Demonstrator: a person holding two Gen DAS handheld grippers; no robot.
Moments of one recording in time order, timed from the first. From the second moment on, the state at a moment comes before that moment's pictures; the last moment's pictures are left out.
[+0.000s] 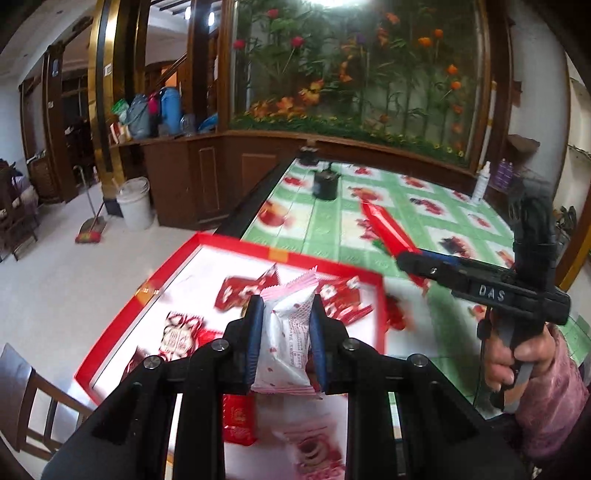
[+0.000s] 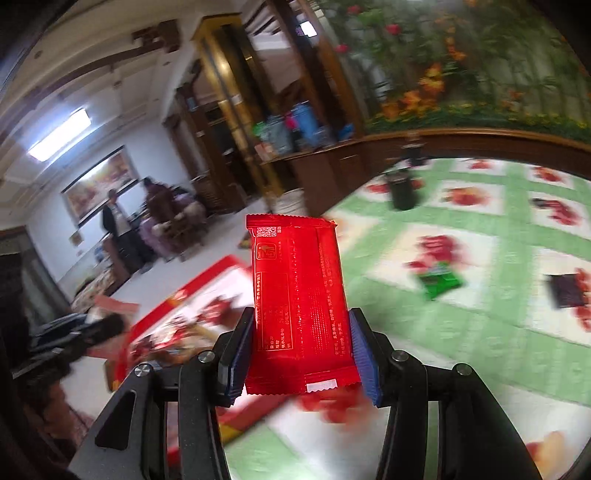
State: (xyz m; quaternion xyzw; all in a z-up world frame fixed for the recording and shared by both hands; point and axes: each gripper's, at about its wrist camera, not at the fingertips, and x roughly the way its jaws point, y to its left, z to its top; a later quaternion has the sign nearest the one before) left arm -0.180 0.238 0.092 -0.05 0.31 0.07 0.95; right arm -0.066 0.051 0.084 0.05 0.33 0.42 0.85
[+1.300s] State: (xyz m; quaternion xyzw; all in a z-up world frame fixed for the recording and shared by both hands) left arm -0.088 0.135 0.095 0.03 0.36 0.02 0.93; right arm 0.070 -0.183 0.056 0.21 0.37 0.16 0.89
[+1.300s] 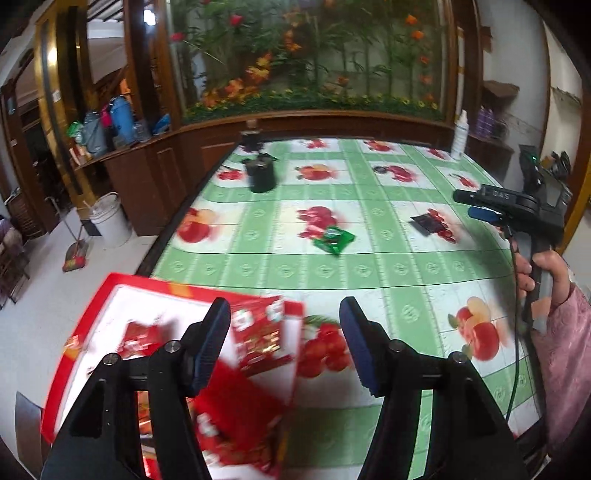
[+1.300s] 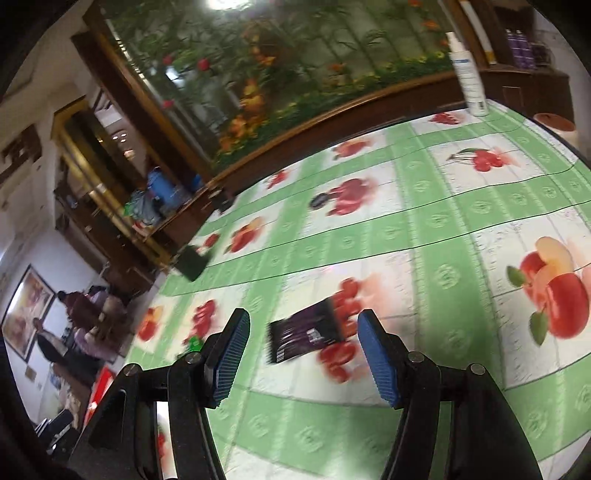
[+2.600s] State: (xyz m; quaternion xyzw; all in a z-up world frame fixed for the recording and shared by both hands) left arm 0.079 0.074 0.012 -0.03 0.49 0.02 0.87; right arm 0.090 -0.162 0.028 0.05 0.47 0.12 0.87
